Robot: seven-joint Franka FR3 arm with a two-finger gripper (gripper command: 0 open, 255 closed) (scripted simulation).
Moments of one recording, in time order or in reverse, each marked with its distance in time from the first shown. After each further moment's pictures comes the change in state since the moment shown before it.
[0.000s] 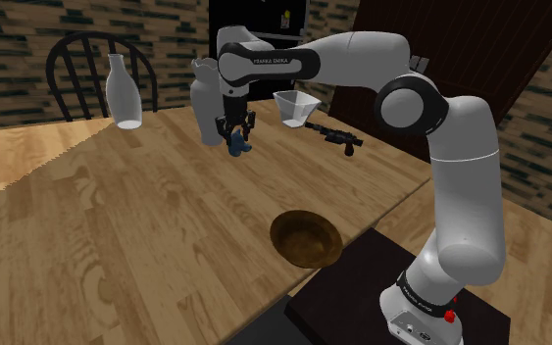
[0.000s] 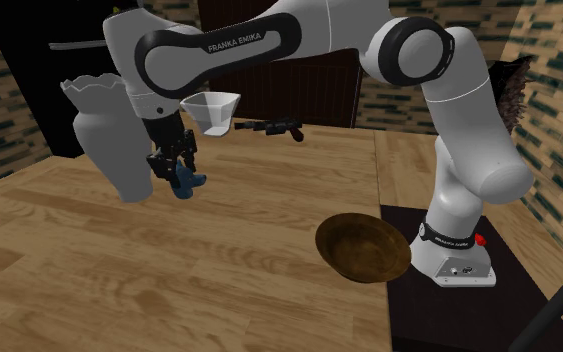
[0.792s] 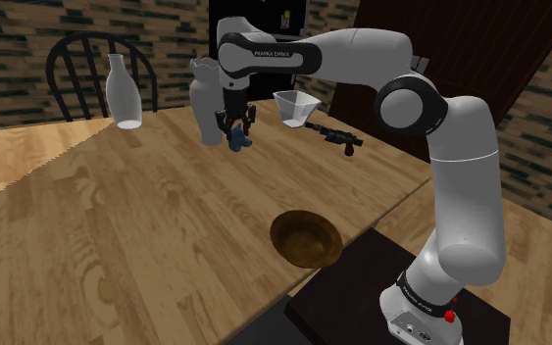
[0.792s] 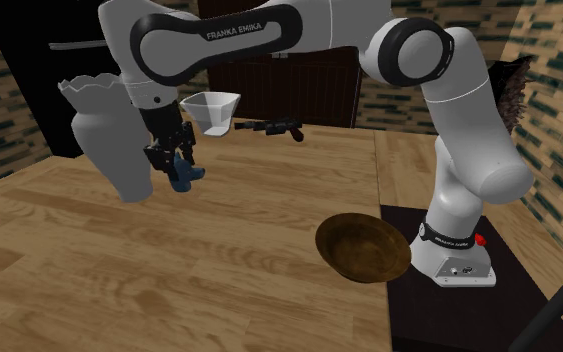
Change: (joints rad) arm 0.003 0.004 0.000 0.058 0.000 -0.056 -0.003
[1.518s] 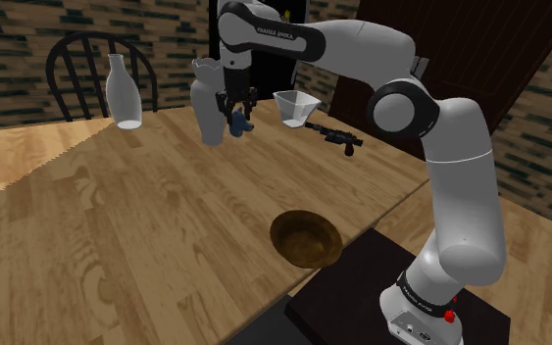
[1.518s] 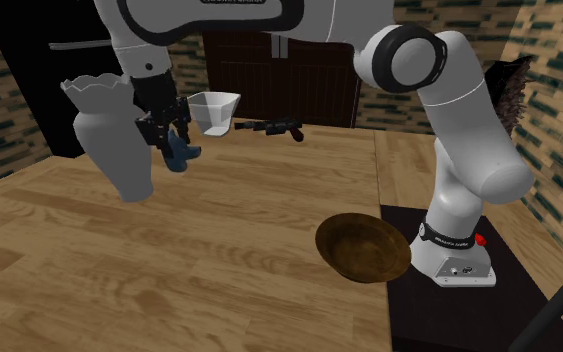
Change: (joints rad) arm 0.012 0.044 -0.001 0.221 -0.003 -0.176 -0.012
